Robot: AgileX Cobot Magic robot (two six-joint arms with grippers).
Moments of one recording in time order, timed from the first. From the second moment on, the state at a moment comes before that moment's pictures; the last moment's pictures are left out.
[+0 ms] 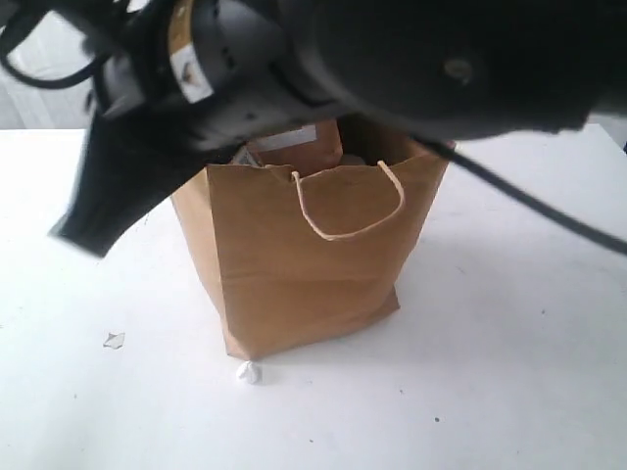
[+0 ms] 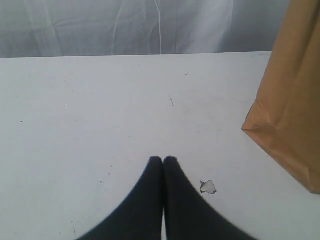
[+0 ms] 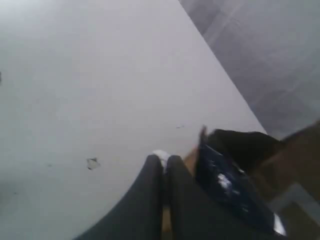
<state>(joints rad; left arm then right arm) -0.14 0.07 0.02 -0.20 0.17 0.15 1.09 1.49 -1.42 -0.43 0.58 0.00</state>
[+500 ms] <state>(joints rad) -0.14 0.07 0.02 -0.20 0.17 0.15 0.84 1.45 -1.43 -0.57 0.76 0.13</state>
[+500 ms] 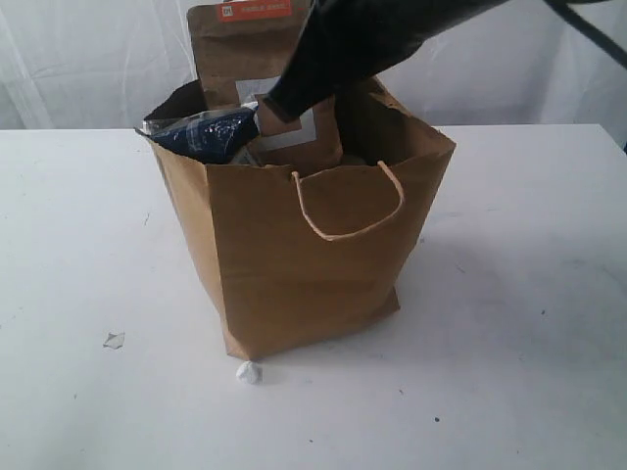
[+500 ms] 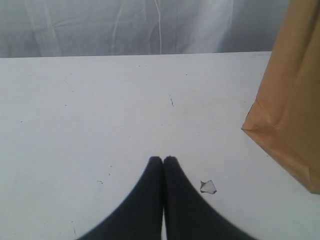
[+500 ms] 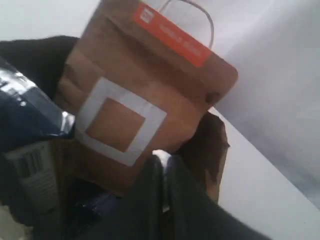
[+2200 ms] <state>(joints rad) -0.14 0.07 0.02 -0.20 0.17 0.15 1.23 1.73 -1.44 -0.20 0.70 -0.19</state>
